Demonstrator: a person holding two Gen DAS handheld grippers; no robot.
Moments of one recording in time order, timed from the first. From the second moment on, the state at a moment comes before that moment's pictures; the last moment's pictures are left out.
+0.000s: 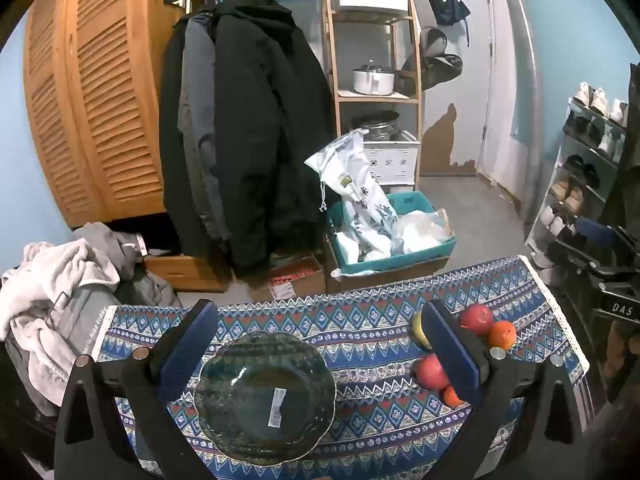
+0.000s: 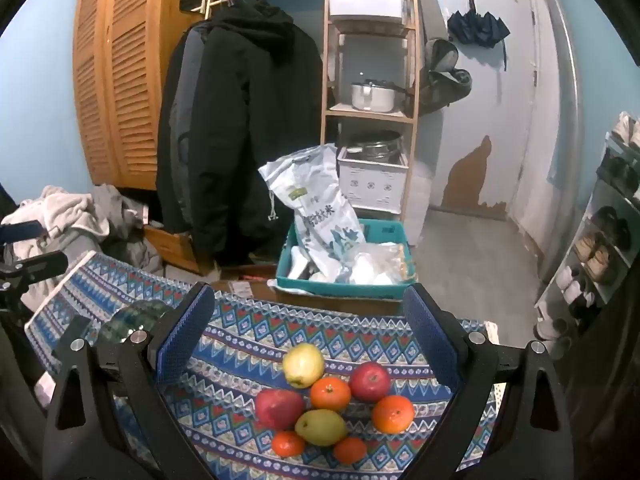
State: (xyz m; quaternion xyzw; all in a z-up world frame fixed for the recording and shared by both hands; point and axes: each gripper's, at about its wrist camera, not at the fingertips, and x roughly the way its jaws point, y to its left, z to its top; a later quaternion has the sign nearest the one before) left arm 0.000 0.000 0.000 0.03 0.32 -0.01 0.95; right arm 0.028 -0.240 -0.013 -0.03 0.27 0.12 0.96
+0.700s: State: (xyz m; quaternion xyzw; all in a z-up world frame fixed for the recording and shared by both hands) left arm 0.001 0.004 -0.002 0.03 0.33 -0.01 0.94; right arm 0.028 -0.231 -0.015 -0.05 0.27 0.13 0.95
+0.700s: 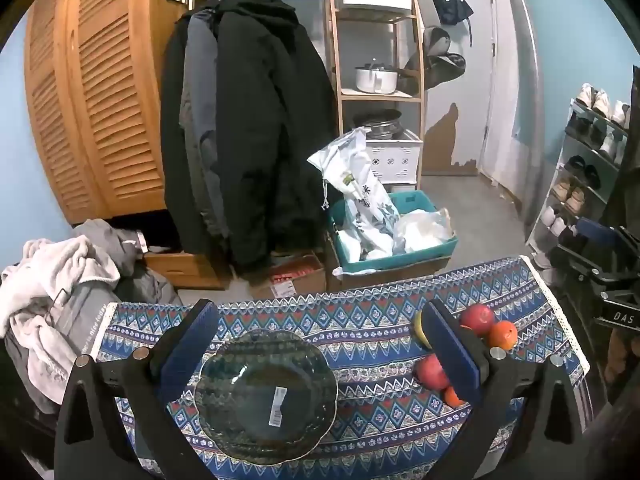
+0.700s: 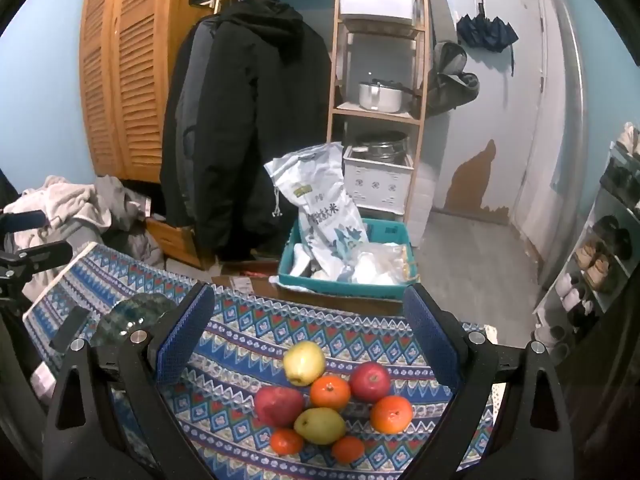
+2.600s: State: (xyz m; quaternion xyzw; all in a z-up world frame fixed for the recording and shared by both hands) left arm 0.005 -0.001 -0.007 0.03 0.34 -0.01 0.94; right arm 0.028 -0.224 -0.016 -0.07 0.27 0.13 0.95
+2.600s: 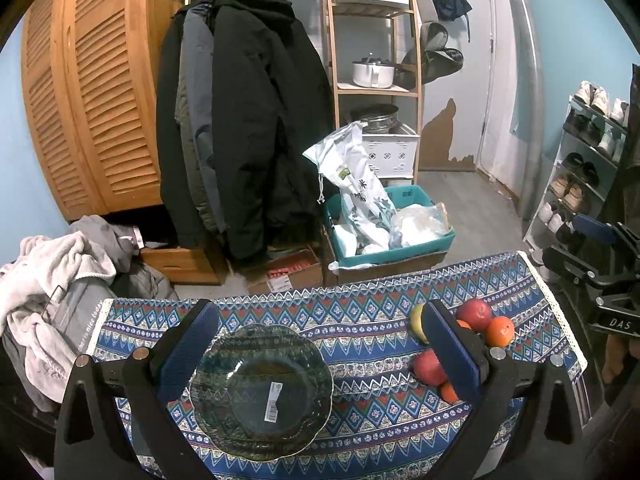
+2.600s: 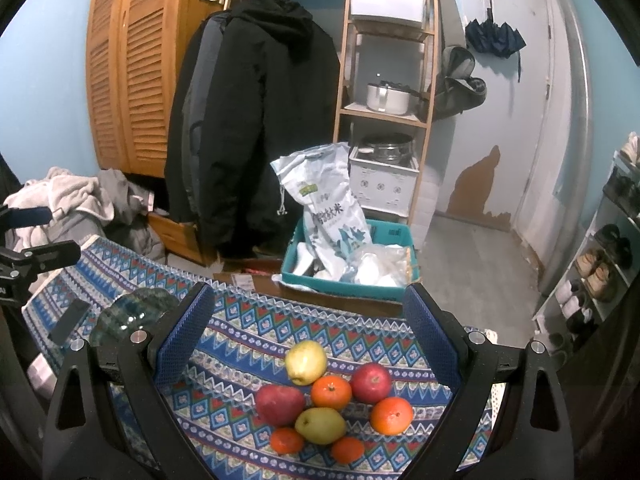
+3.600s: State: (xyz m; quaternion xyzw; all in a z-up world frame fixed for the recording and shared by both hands) left arm 0.003 -0.003 -0.010 0.03 0.34 -0.02 0.94; right arm 0.028 -0.226 -0.025 -0.07 0.28 0.13 0.95
